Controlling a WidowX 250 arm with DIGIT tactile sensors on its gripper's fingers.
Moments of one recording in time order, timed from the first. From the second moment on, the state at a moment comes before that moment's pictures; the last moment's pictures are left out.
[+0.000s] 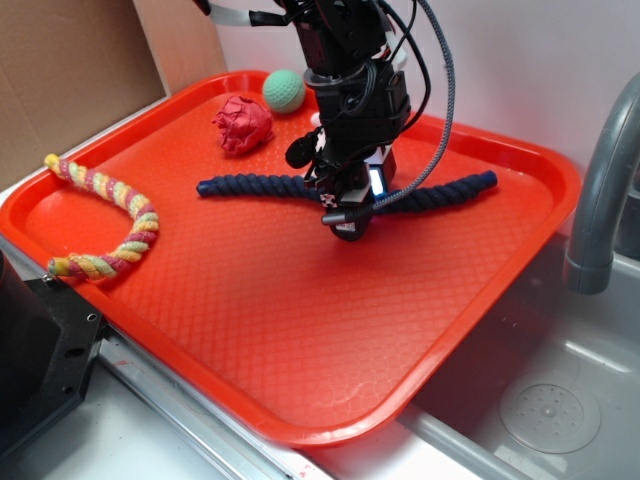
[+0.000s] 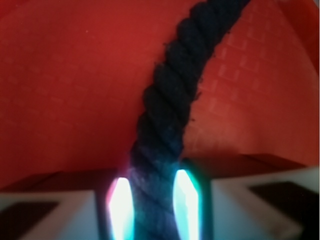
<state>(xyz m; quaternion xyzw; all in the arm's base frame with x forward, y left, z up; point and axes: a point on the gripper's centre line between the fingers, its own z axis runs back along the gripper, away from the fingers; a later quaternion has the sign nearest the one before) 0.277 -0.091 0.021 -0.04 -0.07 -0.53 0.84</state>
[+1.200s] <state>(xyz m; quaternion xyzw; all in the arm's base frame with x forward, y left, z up) 0.196 -0.037 0.142 0.00 0.06 -0.08 1.00</state>
